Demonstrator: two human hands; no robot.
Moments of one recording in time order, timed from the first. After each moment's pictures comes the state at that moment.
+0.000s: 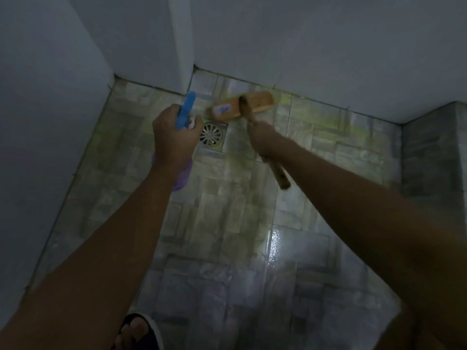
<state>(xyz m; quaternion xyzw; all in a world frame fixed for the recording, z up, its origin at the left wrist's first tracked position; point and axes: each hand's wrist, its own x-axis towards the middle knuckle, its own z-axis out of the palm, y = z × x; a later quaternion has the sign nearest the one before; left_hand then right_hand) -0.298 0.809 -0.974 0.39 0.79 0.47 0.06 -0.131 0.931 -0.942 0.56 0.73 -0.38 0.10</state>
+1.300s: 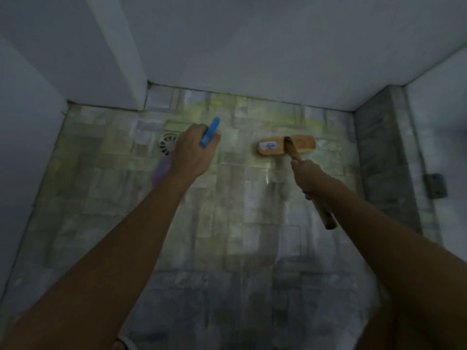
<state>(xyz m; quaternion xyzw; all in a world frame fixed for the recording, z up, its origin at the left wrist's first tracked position) -0.195 0.852 -0.963 0.50 0.75 0.39 0.21 0.071 0.927 -0.933 0.73 0.56 -0.38 0.11</state>
